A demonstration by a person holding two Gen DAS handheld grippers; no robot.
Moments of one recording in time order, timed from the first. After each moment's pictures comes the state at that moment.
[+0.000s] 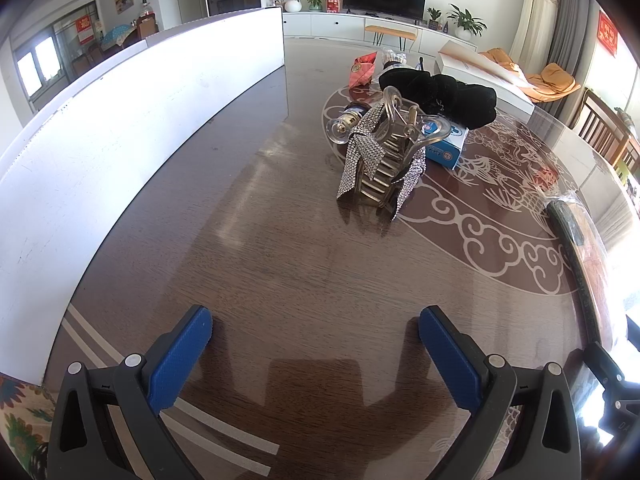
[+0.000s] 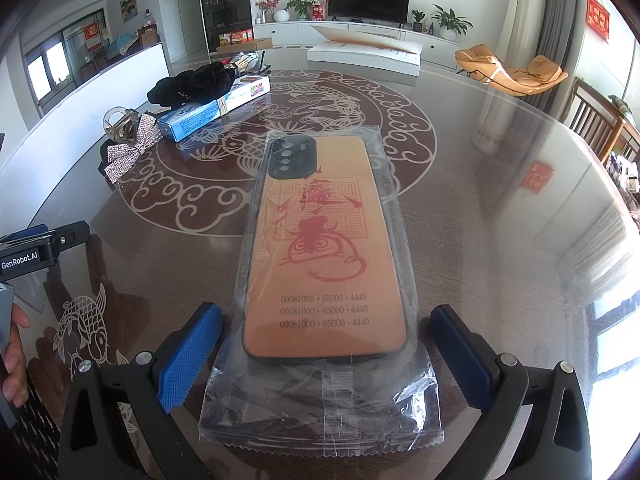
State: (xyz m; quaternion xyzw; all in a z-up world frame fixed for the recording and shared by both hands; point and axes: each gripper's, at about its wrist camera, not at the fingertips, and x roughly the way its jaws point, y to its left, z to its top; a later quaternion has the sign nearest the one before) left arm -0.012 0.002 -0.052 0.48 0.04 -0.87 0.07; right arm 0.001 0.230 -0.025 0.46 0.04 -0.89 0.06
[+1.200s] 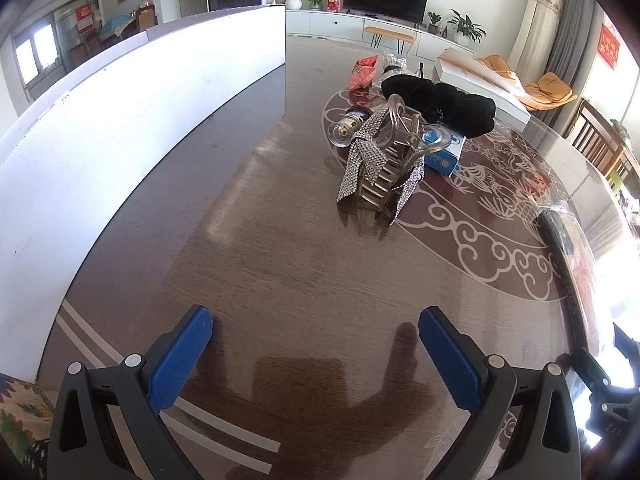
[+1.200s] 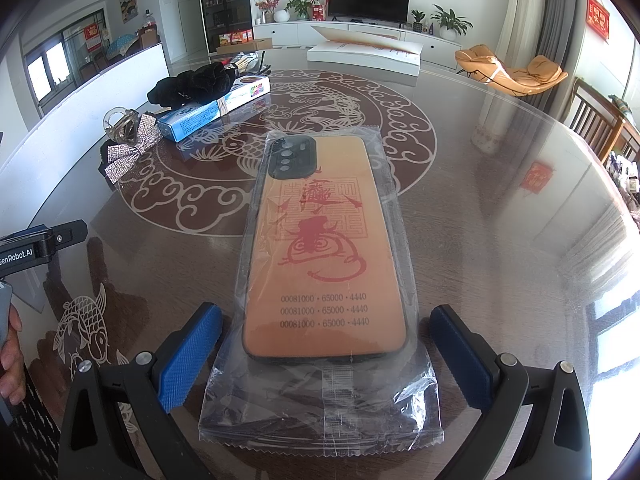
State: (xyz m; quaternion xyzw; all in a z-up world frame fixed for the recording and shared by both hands) left arm -0.012 -0.013 -0.046 0.48 0.08 -0.87 0.05; right arm 0.001 0.230 -0.024 0.46 0.04 -0.89 0.06
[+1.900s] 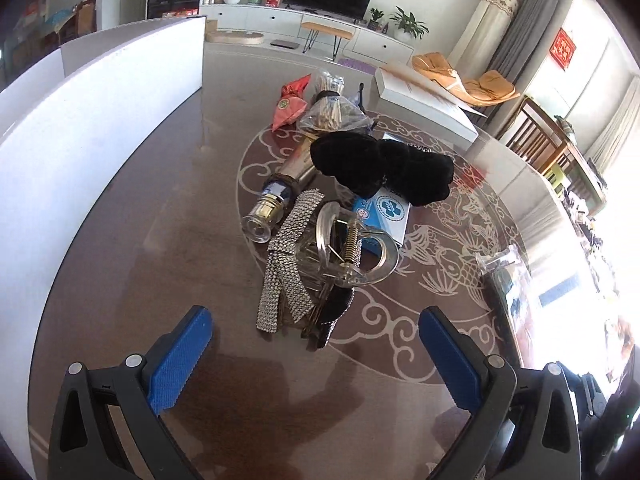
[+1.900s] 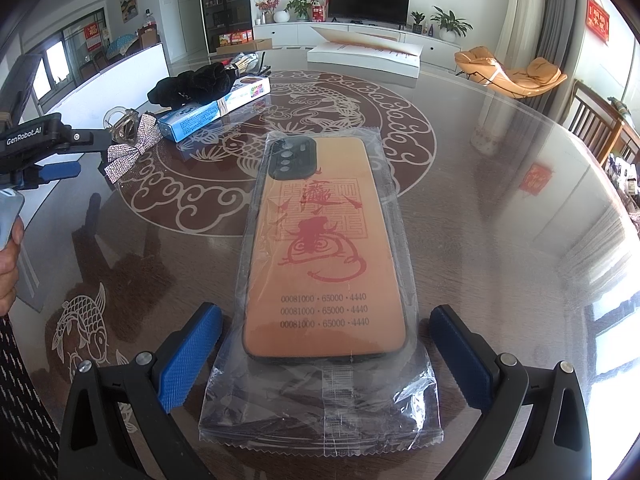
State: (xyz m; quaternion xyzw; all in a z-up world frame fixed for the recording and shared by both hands) left arm -0.103 0.000 -0.034 0.49 0.08 -0.86 -0.08; right arm 0.002 0.230 -0.023 0.45 0.04 -0.89 0.06
